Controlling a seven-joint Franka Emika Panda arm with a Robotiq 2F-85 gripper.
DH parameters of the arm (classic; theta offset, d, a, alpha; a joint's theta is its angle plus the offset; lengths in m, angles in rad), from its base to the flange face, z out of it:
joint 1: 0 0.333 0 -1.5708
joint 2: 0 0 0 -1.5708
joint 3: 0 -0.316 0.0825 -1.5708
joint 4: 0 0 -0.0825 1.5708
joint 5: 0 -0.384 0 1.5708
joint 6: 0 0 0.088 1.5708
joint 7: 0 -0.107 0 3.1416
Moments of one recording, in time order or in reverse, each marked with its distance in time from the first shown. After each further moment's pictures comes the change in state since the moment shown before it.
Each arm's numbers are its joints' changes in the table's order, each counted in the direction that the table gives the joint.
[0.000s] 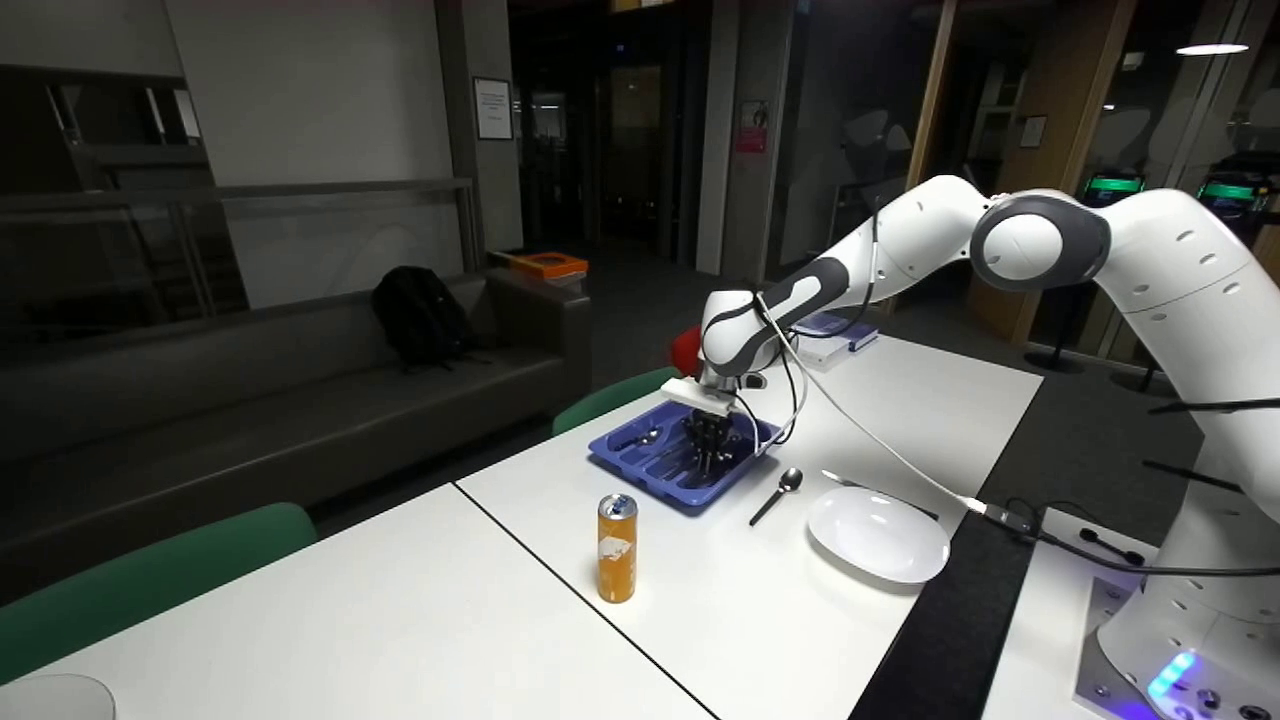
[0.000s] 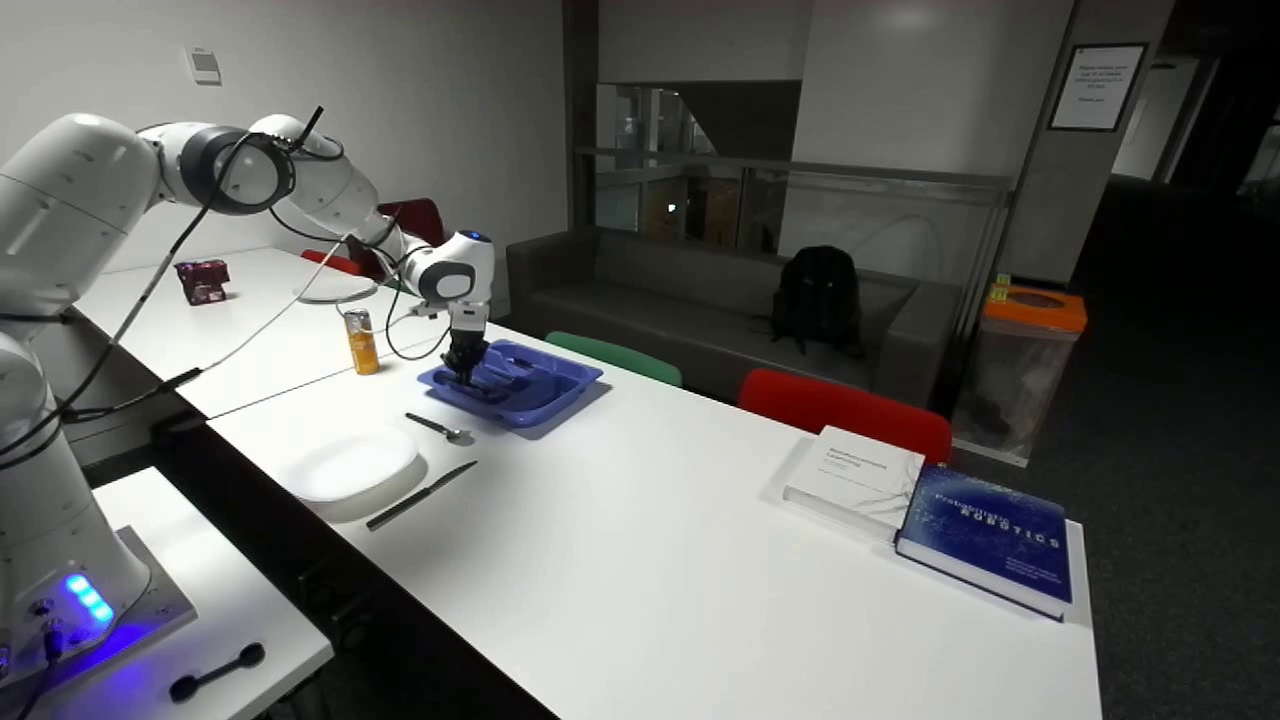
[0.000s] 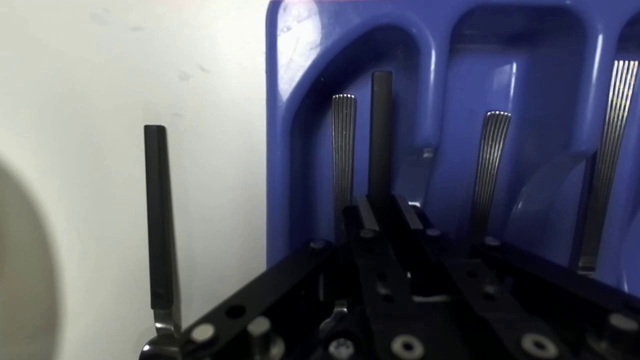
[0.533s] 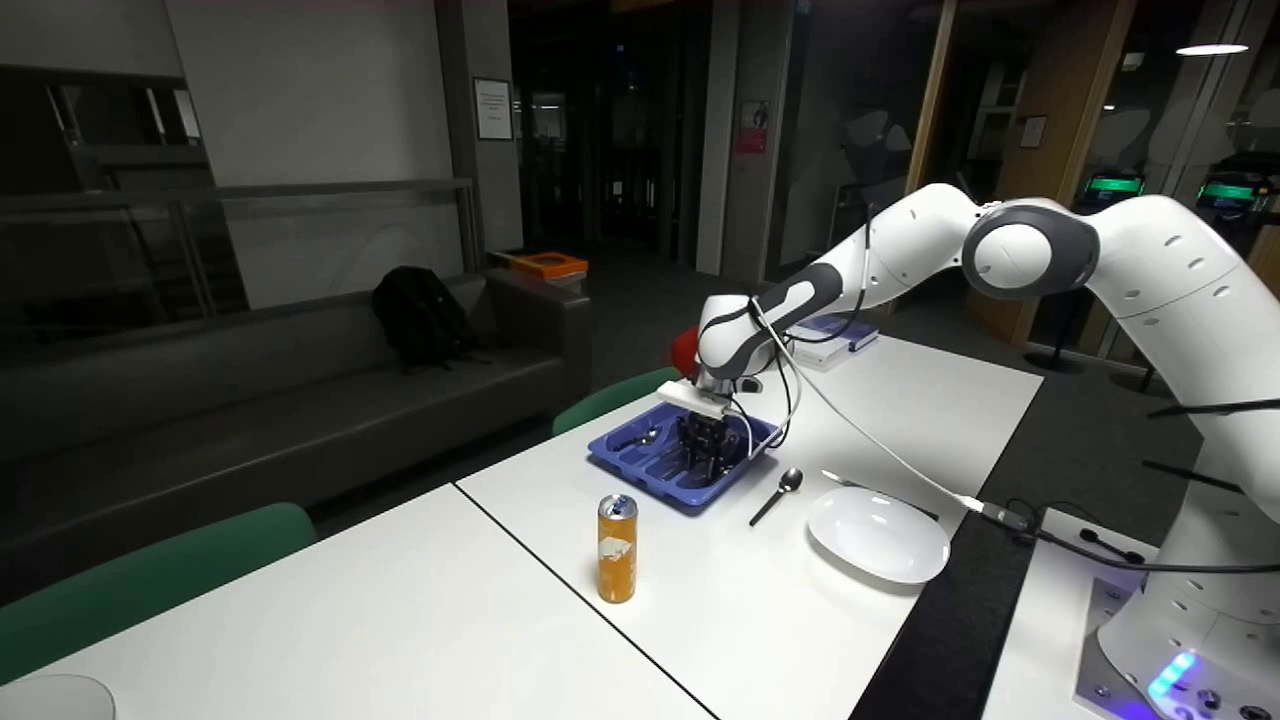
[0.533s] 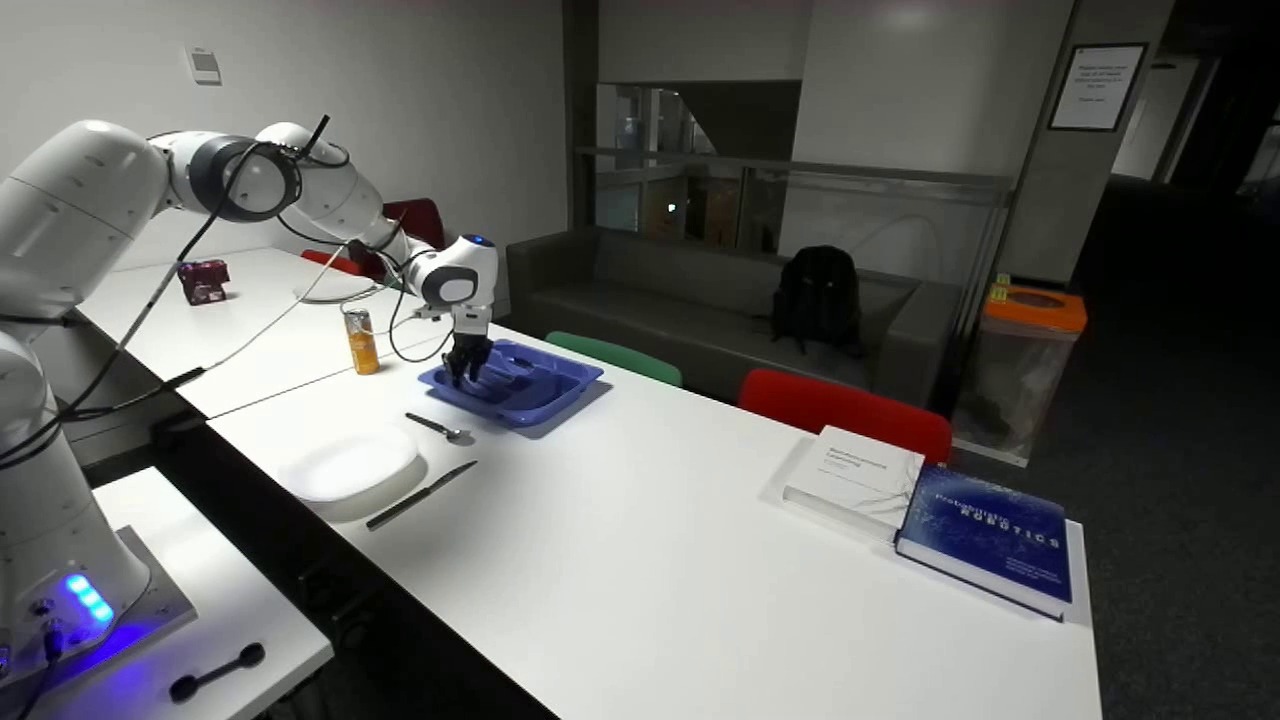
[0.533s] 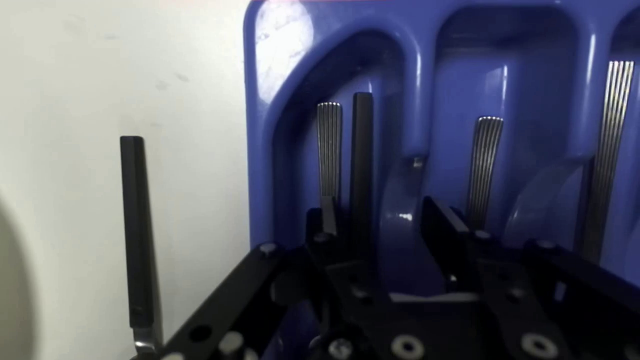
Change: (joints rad) arm 0.001 0.036 0.000 0.040 -0.022 0.000 0.002
